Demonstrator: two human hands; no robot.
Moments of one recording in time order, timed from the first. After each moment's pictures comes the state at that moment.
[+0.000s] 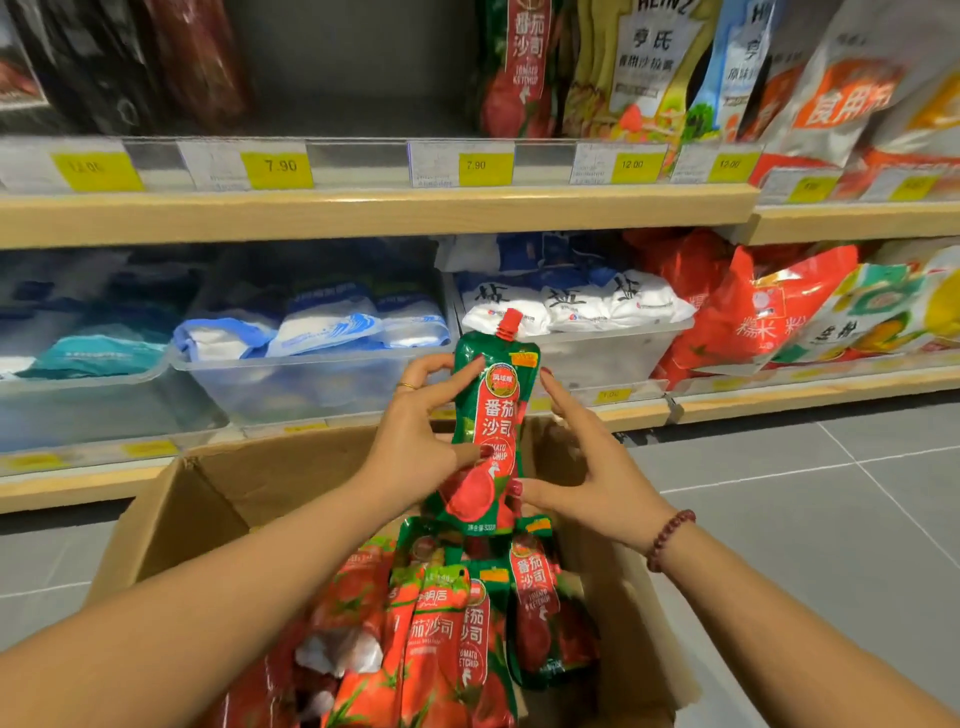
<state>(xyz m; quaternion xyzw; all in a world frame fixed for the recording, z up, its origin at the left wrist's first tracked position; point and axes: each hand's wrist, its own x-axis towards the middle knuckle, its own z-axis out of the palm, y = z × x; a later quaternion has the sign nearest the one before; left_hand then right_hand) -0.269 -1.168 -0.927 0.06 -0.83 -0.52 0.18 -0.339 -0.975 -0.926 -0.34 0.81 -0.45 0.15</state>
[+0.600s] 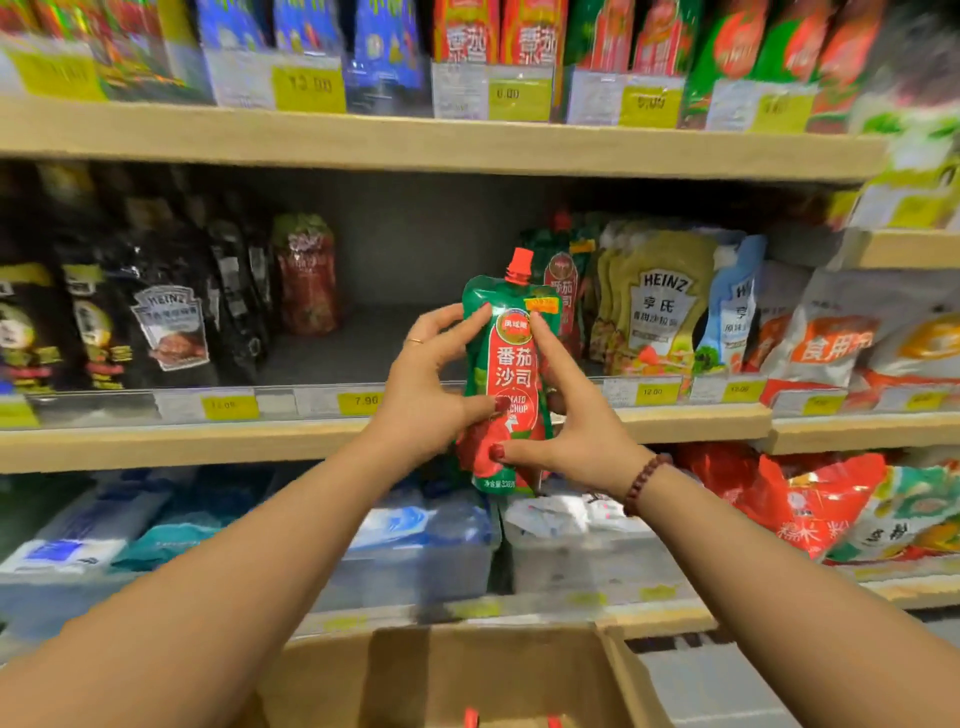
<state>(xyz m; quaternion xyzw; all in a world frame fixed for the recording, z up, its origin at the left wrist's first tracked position) -0.330 -1.236 -0.723 -0.02 -0.81 -0.45 0.37 -0.410 -1.083 -0.738 -0.49 0.68 -0.54 0.07</state>
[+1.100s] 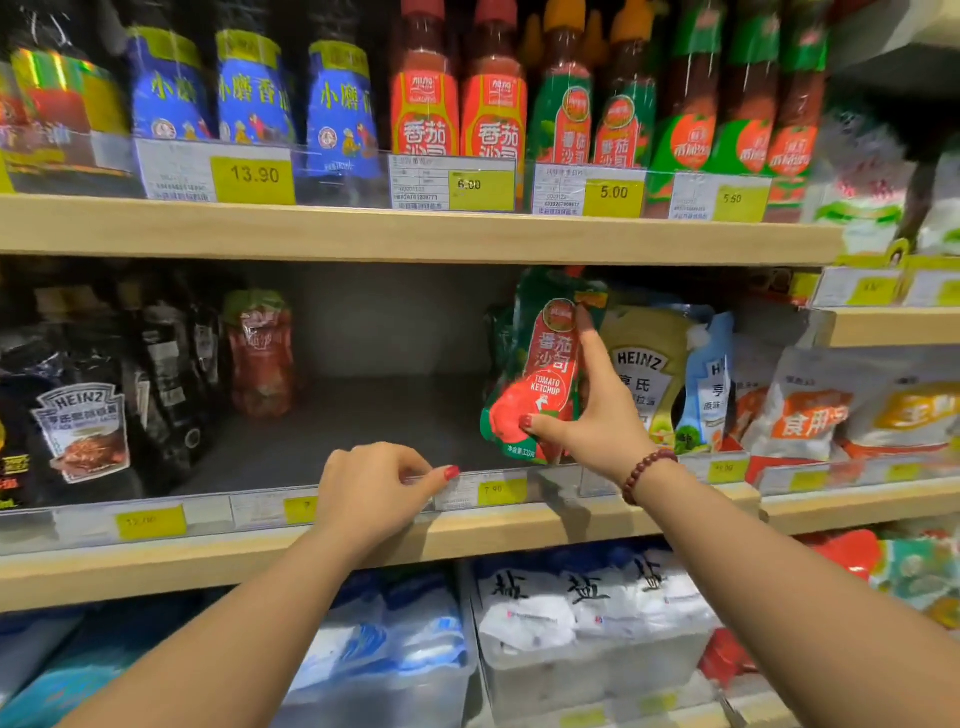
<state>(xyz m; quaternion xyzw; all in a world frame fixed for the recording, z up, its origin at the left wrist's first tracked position) -0.383 -1.292 -0.741 0.19 -0.93 -0.15 0.27 -0.502 -1.096 -0.689 -0.40 0.73 -0.54 -0.10</state>
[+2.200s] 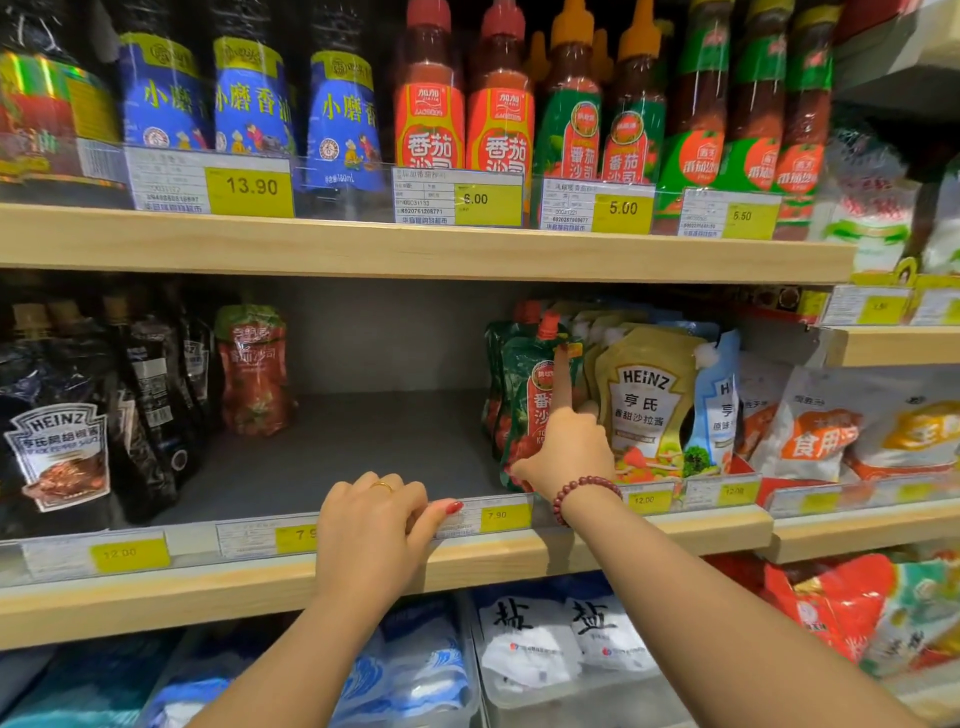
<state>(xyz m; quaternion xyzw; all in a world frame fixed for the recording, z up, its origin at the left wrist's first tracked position) -0.386 -1.285 -0.766 0.15 -0.91 0.03 0.39 -0.510 -1.142 -0.704 -0.15 0.95 -0.24 -0.15</state>
